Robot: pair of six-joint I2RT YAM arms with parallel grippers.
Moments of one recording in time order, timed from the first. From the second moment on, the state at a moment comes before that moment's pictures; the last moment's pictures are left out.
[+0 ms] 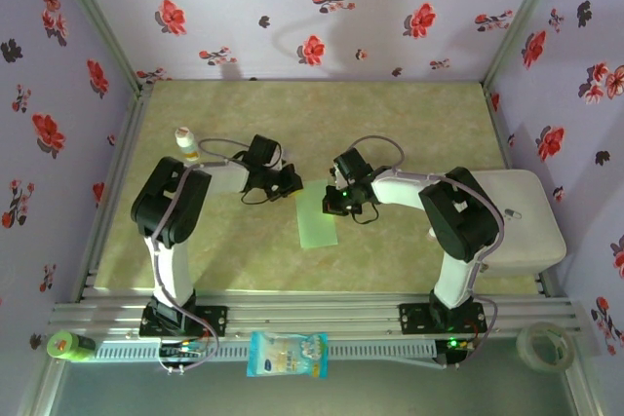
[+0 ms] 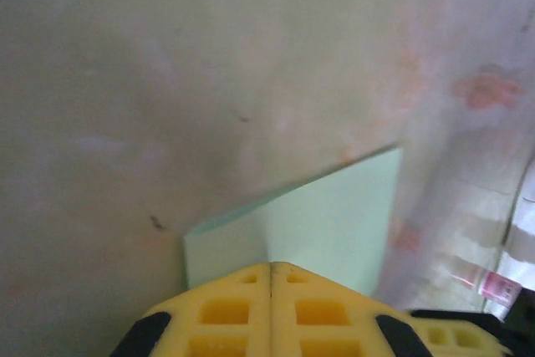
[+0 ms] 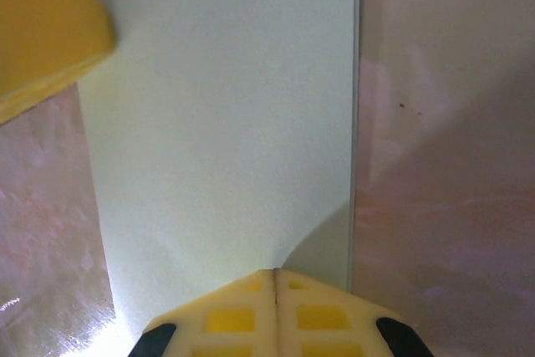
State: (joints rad) left arm -0.51 1.96 1.06 -0.07 0.51 -0.80; right arm 0.62 1.82 0.98 -0.30 -0.38 0.61
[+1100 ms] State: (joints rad) left arm -0.60 1.72 0.95 -0.10 0.46 -0.83; right arm 0.62 1.82 0.97 -0.30 -0.37 0.61
